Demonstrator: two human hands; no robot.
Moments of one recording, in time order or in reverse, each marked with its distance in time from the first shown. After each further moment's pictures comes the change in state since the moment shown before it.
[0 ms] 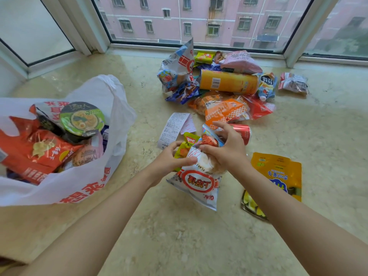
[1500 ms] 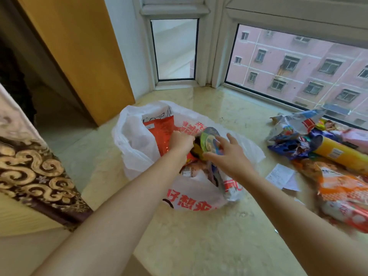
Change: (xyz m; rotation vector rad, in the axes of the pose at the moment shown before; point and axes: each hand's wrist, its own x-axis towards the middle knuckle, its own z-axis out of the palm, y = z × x) left_hand -0.089 0.032 -0.264 -0.362 0.927 -0.012; right_hand 0.003 -0.204 0.238 -0.459 -0.421 -0.227
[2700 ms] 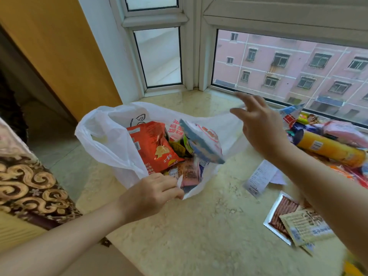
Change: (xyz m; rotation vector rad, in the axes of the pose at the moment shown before) left_hand -0.095 -0.042 -0.093 1.104 -0.421 1.645; right_hand -0.002 0.017 -0.120 -0.670 0.567 -0.666
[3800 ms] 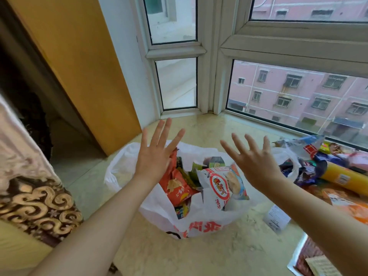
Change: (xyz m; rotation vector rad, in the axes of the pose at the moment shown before) left_hand 0.051 -0.113 -0.013 0.819 -0.172 -0.626; right_hand 0.014 -0.033 0.034 -0.402 -0.392 -0.120
